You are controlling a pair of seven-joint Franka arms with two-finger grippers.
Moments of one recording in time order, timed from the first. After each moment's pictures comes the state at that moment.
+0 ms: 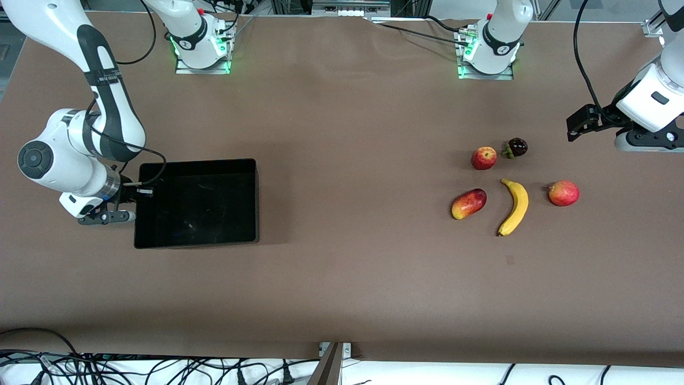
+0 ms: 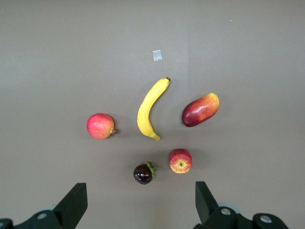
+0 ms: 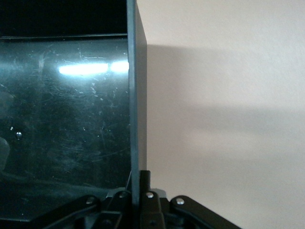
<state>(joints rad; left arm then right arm) -0.06 -0.01 0.00 -1.65 0.06 1.61 -0.04 0.05 0.39 -0.14 -2.00 0.08 2.33 -0.21</state>
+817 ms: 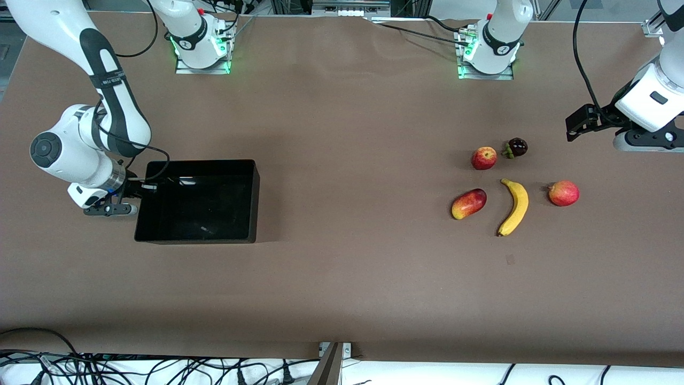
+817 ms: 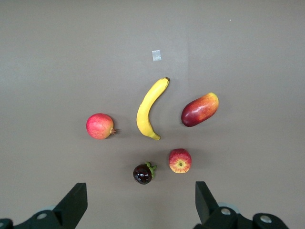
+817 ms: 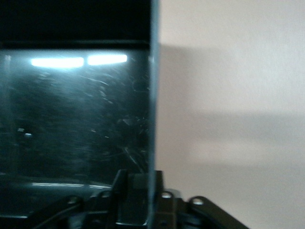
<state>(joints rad) -0.06 -0.01 0.00 -1.65 0.06 1.61 -0.04 0.04 0.36 -0.11 -2.08 0.14 2.42 -0.23</state>
